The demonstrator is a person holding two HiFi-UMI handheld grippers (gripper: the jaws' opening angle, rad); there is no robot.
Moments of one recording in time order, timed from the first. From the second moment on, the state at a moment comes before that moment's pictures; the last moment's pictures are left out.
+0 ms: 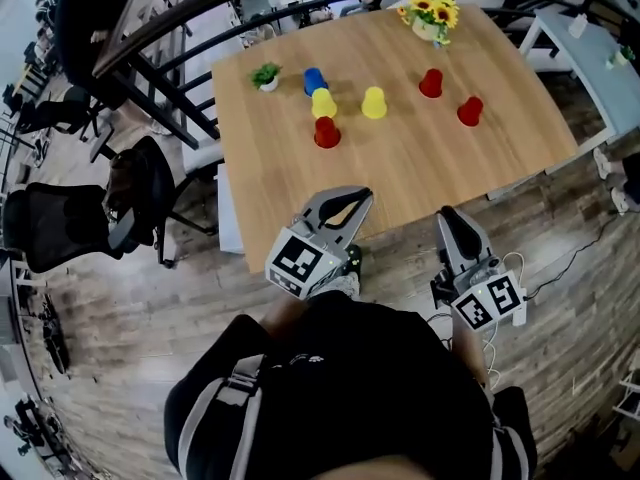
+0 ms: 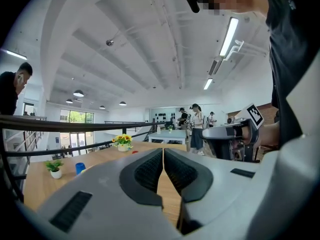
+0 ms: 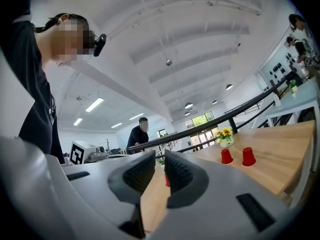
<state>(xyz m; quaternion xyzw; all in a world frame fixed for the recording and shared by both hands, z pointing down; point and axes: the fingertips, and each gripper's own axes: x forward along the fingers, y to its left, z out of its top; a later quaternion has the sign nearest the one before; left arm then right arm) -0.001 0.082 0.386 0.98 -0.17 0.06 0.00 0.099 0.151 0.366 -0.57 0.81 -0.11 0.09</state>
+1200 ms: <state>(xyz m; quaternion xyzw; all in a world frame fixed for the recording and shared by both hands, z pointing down) -0.105 -0.091 0.393 0.95 -0.31 0.05 0.02 0.009 -0.081 0.439 -0.47 0.87 -0.16 -0.04</state>
